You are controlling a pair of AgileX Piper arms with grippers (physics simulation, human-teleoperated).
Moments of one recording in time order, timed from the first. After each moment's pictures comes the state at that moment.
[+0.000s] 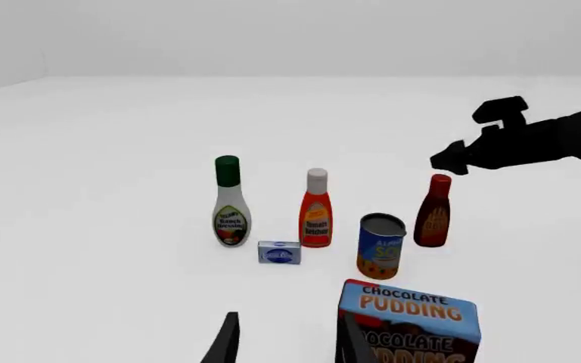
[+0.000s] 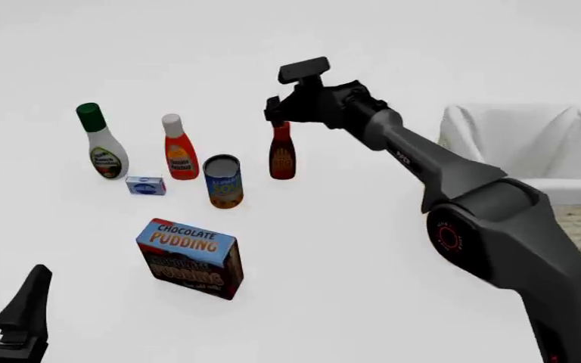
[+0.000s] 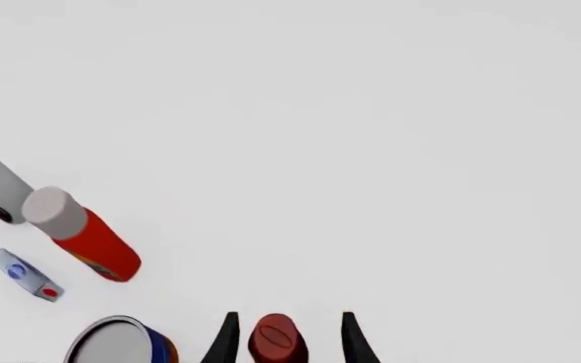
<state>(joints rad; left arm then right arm) 0.00 0.01 0.00 0.00 0.00 0.47 2.42 -2.26 0.41 -0.01</state>
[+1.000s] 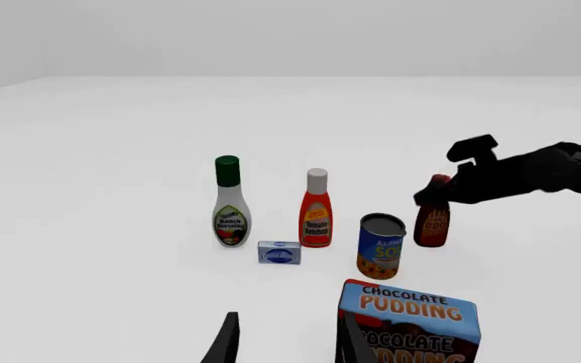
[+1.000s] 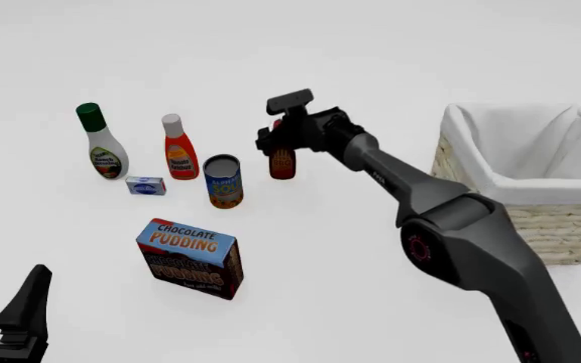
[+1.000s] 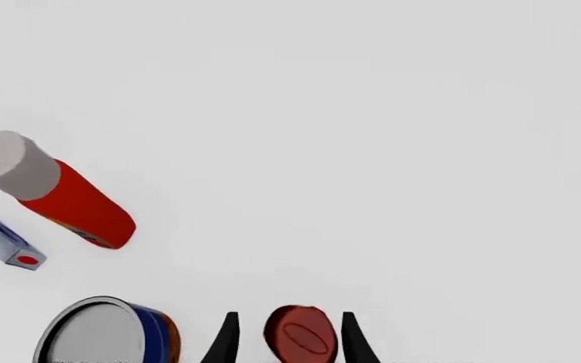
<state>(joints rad) 0.00 0.01 0.00 0.00 0.00 0.50 2.56 -2.35 0.48 -0.01</state>
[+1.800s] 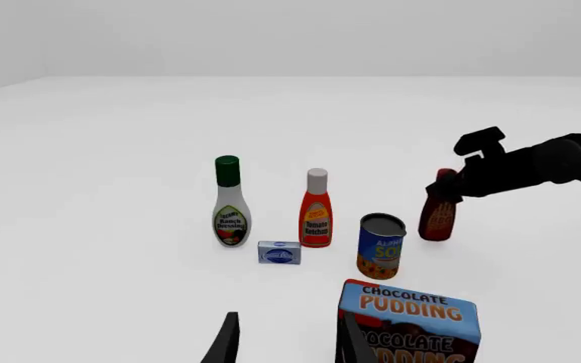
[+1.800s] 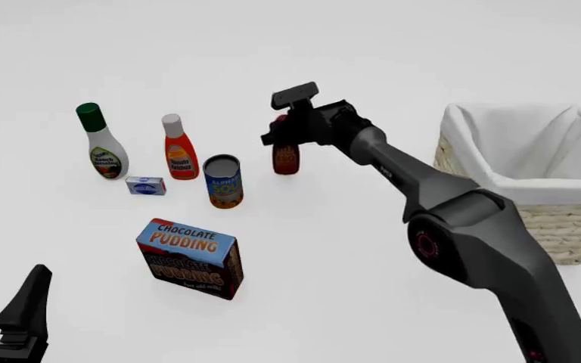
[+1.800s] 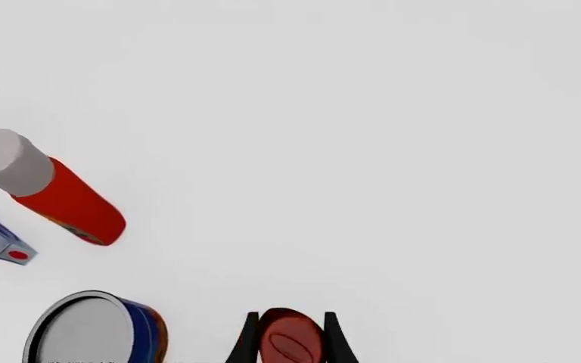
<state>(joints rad) 0.00 0.01 0.00 0.00 0.00 0.48 2.53 -2.33 0.49 -0.06</state>
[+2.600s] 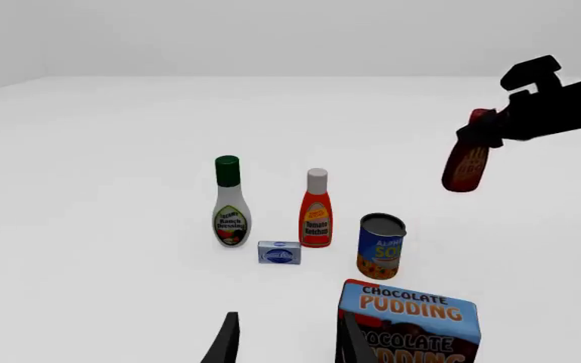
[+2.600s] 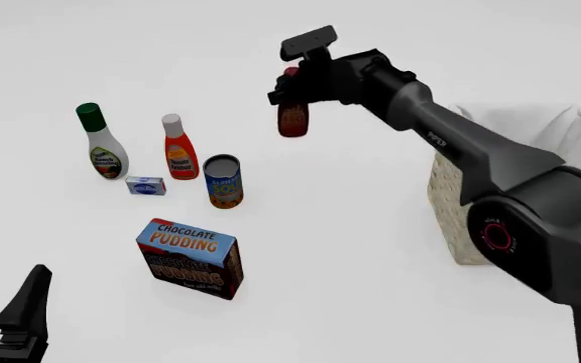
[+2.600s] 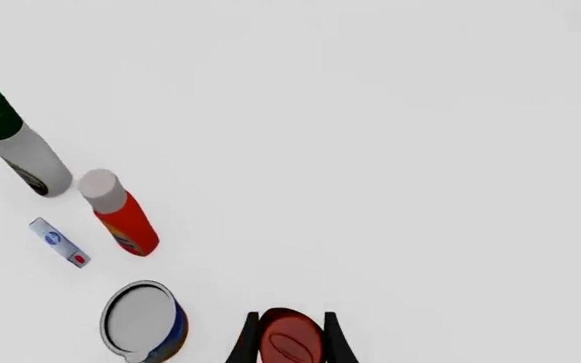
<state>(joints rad) 0.00 0.01 0.00 0.00 0.00 0.48 2.22 -2.12 0.48 -0.11</state>
